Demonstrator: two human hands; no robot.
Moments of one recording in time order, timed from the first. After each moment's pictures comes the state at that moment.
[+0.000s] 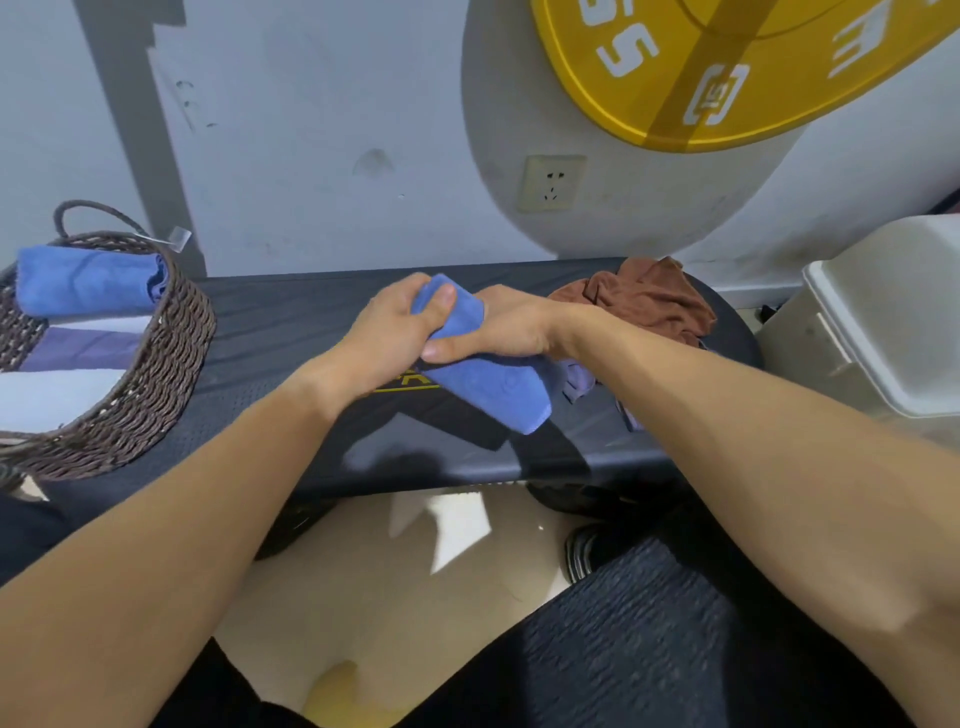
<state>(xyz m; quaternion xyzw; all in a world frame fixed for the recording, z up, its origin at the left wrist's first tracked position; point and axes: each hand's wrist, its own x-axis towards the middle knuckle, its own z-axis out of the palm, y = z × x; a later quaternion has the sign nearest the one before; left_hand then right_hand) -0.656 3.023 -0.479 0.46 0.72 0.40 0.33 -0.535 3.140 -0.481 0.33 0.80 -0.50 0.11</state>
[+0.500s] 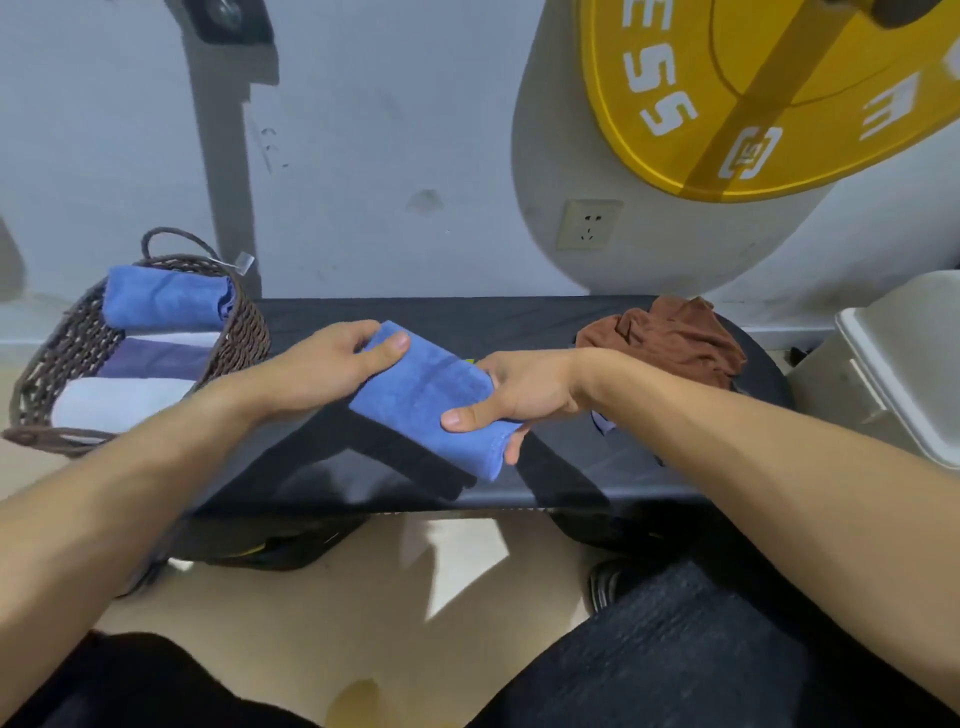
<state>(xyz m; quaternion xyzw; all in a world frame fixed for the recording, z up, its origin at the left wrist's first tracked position) -0.735 2.954 -0.457 0.48 0.73 0.29 0.38 -0.543 3.094 -0.464 0.23 0.72 -0.62 0.22</state>
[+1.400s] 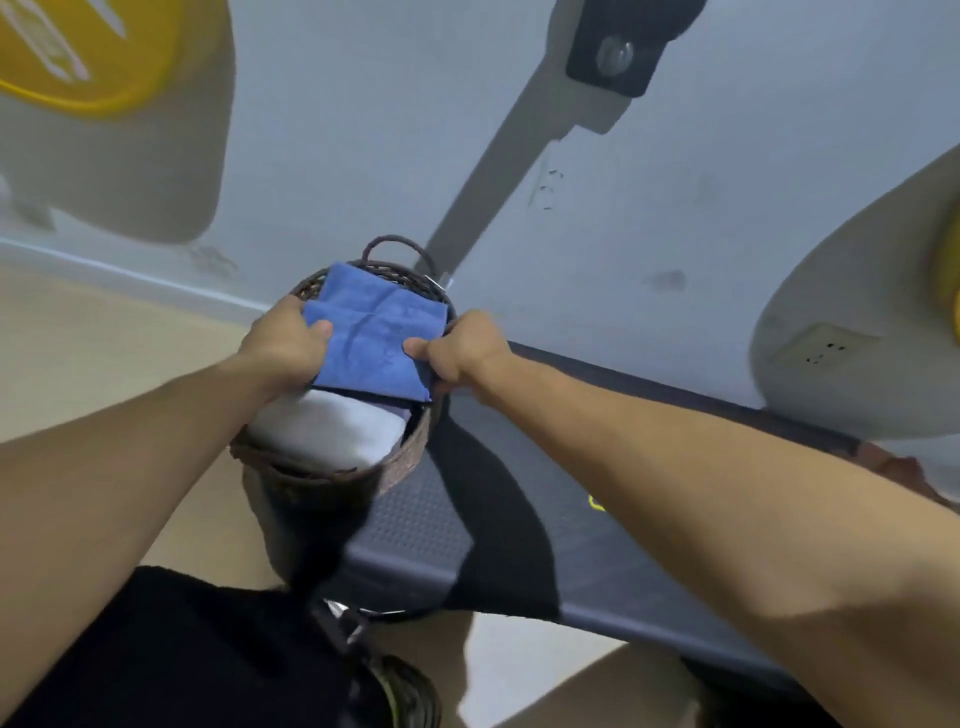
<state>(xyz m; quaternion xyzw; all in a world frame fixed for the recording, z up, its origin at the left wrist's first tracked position) -1.028 2.851 -0.533 0.16 0.92 0.30 0.19 -0.897 2.993 -0.505 0.44 0.77 -0.46 0.03</state>
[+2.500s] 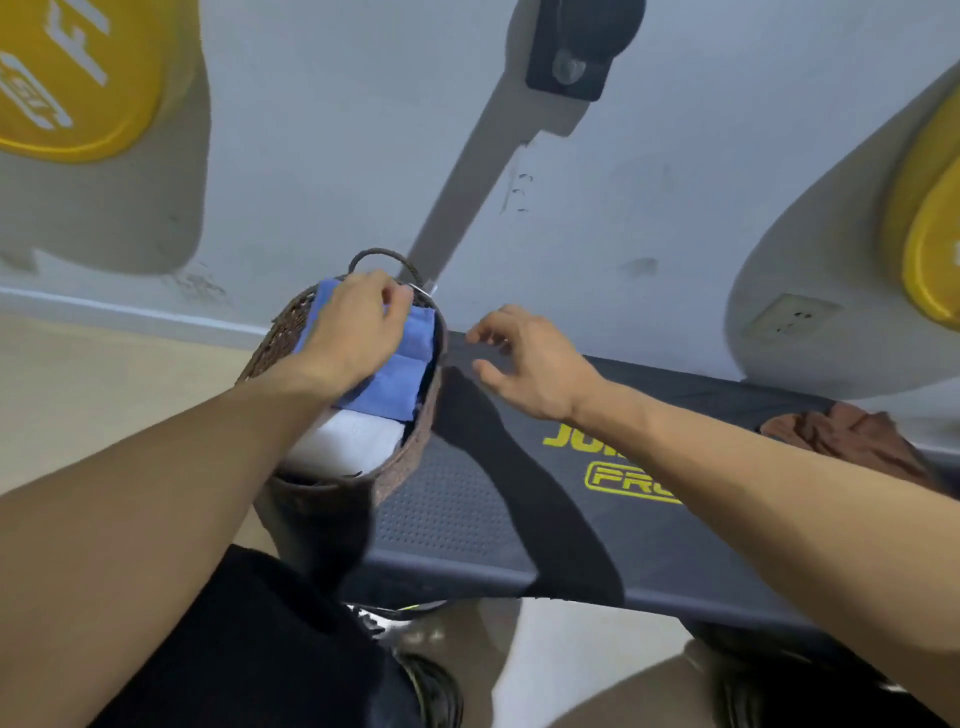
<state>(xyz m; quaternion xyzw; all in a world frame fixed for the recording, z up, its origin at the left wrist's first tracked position) -0.982 2.894 -0.483 0.38 0.86 0.33 0.07 -0.809 3.019 -0.472 0.17 0.95 -0.26 -0.08</state>
